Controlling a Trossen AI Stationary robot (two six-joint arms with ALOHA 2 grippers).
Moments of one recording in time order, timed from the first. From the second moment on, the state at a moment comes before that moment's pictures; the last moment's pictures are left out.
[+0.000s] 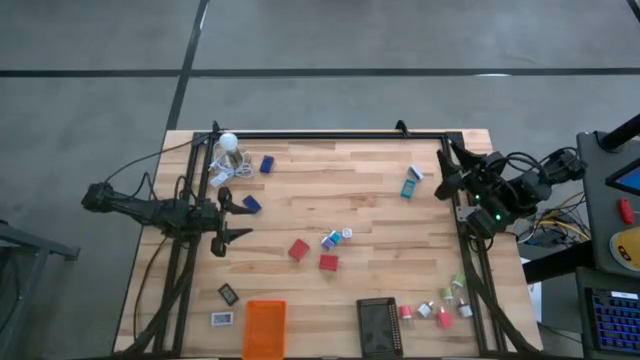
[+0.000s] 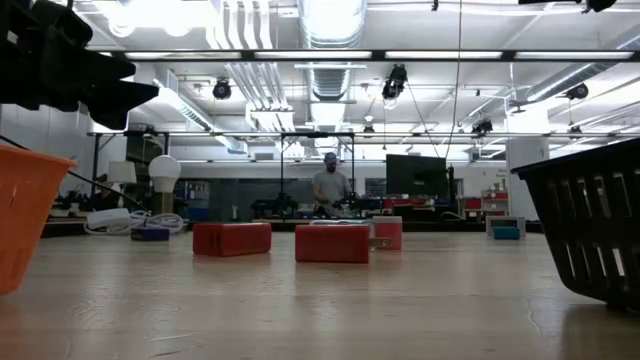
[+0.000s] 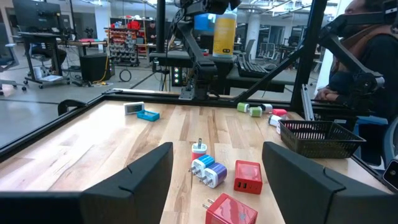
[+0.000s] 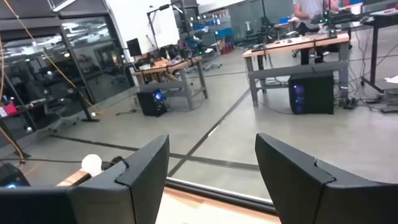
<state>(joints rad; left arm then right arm) -0.28 0.07 0.01 0.05 -0.29 -0.06 0.57 0.62 0.65 0.40 1.57 -0.15</state>
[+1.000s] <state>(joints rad) -0.28 0.07 0.01 0.05 -0.29 -0.06 0.55 0.99 0.60 0.11 1.09 0.48</state>
